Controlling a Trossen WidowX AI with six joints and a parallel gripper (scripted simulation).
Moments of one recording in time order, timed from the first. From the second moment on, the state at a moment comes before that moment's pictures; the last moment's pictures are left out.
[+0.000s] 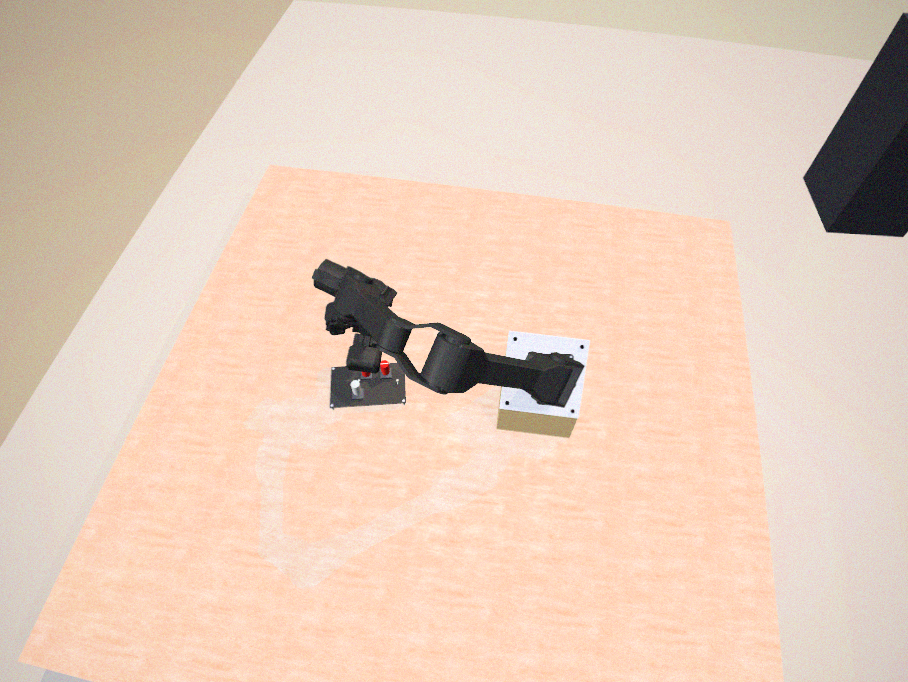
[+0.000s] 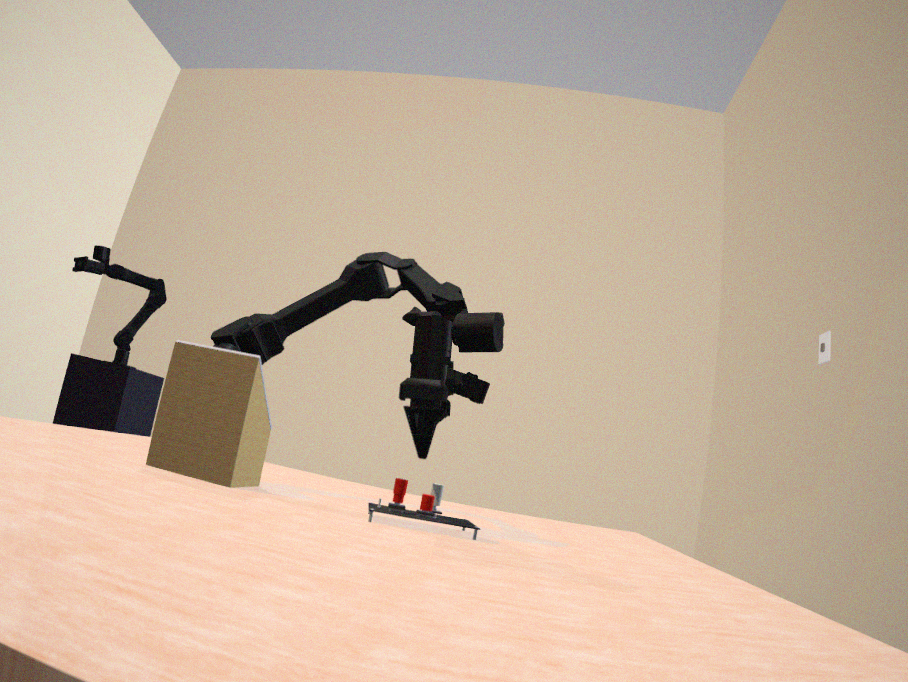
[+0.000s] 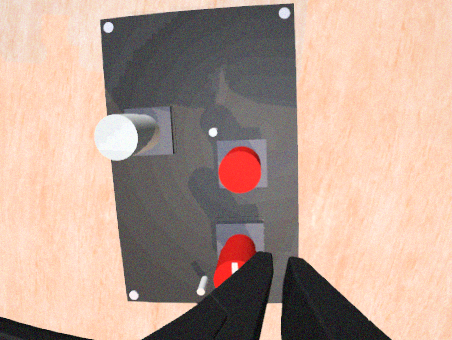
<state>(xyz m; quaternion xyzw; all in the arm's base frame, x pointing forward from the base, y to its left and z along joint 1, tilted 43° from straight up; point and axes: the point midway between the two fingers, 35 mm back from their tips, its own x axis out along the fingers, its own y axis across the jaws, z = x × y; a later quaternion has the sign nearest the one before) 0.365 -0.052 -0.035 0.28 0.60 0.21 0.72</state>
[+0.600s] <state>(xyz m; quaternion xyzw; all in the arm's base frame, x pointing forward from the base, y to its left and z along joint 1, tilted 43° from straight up) 0.379 -0.041 -0.017 0.48 0.65 0.03 0.59</state>
